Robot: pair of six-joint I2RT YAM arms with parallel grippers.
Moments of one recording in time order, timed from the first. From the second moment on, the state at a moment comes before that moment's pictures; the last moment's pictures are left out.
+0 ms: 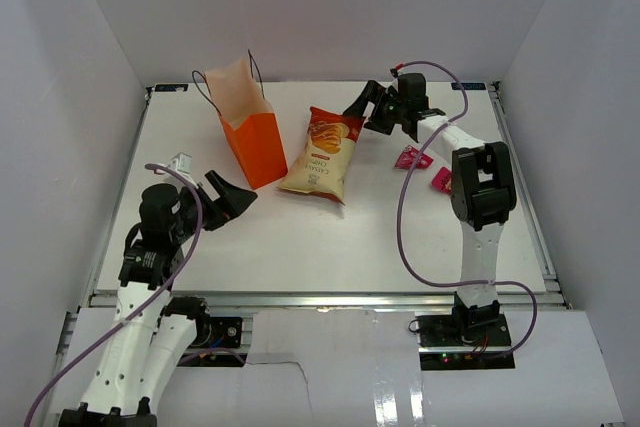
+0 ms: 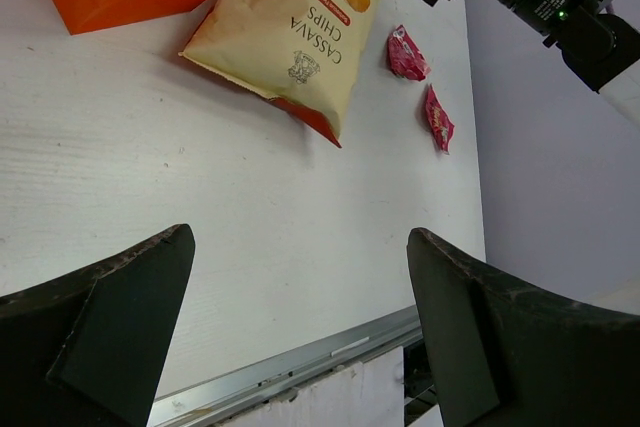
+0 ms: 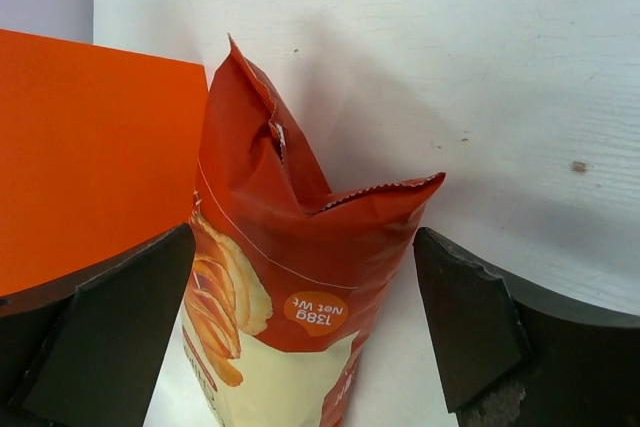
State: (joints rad) left arm -0.13 0.60 0.68 -0.46 0.35 -0.72; right arm 0.27 2.12 1.61 -0.02 -0.46 0.65
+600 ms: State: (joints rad) left arm -0.13 0.74 0.68 -0.38 0.36 -0.72; right arm 0.27 2.25 1.68 0.01 -0.51 0.67
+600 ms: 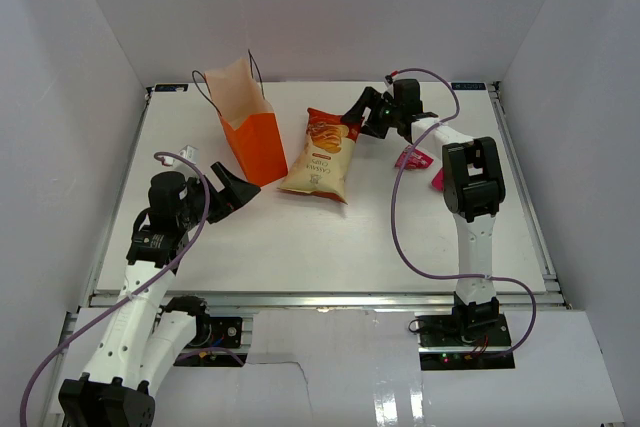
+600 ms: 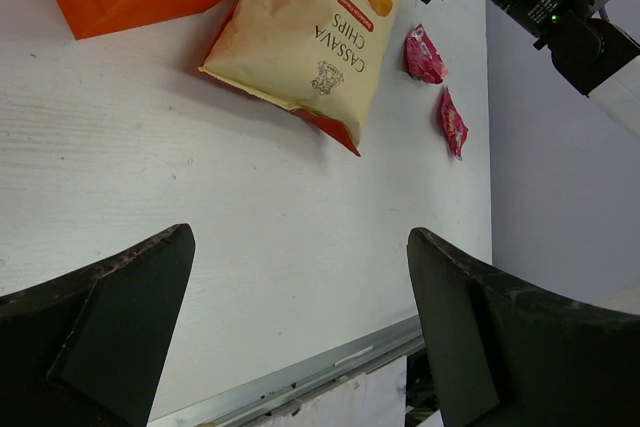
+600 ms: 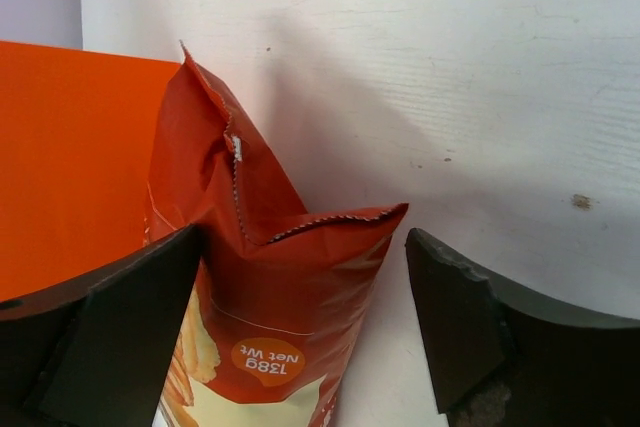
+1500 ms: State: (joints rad) left arm -0.13 0.64 0.69 -0.40 0.36 -0.74; right arm 0.17 2.15 1.62 0.26 -0.73 0.73
